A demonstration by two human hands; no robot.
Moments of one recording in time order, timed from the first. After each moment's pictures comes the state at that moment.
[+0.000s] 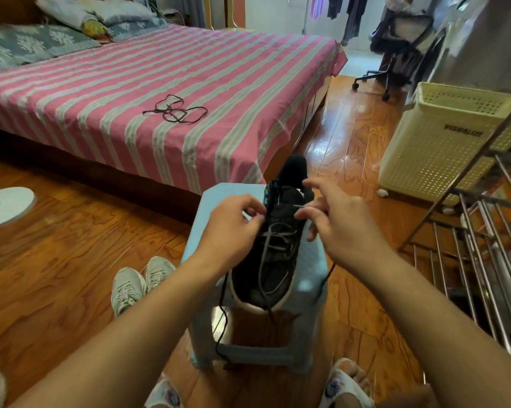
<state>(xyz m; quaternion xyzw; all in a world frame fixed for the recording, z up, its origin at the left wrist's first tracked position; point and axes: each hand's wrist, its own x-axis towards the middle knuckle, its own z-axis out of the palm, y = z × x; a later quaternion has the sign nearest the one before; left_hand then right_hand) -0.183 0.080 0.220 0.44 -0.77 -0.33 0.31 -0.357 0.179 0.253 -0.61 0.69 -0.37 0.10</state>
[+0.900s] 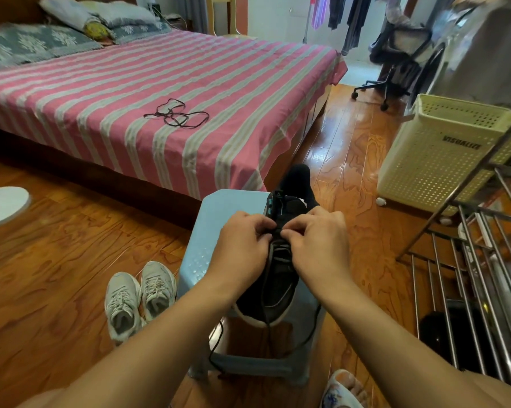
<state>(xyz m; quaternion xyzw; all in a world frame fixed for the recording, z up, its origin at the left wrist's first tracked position) -0.190 0.099 0.217 0.46 -0.78 -0.30 0.31 -0.315 0.155 0.226 -0.50 0.80 -0.34 0.00</state>
